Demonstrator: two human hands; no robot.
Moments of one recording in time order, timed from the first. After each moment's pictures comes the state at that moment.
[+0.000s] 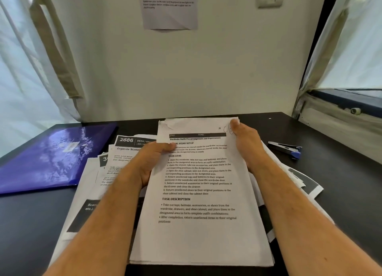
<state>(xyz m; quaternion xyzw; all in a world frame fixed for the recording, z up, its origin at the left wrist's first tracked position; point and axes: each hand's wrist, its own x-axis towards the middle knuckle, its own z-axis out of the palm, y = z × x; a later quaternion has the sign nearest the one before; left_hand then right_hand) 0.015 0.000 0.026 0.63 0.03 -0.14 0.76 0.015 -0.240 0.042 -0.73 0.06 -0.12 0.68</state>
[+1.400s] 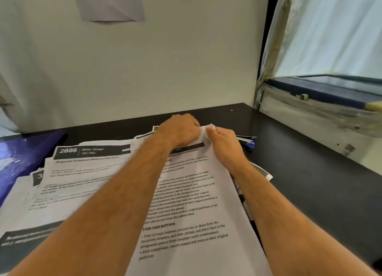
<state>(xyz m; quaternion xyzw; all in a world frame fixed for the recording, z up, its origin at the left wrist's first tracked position) 0.055 -0.181 0.074 0.96 -0.23 0.03 0.15 -0.001 -0.308 0.025 -0.81 0.05 -0.15 0.57</state>
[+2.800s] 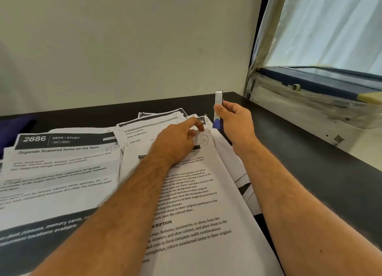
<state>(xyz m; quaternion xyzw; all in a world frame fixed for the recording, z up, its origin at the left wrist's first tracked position) 0.059 -0.186 0.004 0.93 -0.25 0.05 0.26 0.037 -0.336 0.020 -0.72 0.14 -0.27 0.62</state>
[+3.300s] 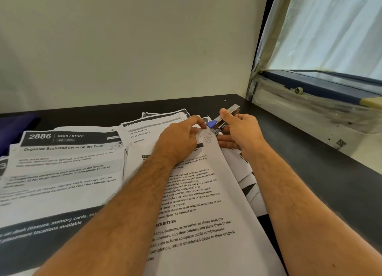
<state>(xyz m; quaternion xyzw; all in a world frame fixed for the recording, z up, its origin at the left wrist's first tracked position) 0.054 -0.182 0.009 0.92 -0.25 0.08 0.28 0.026 -0.340 0.024 -0.71 0.21 -0.17 0.65</state>
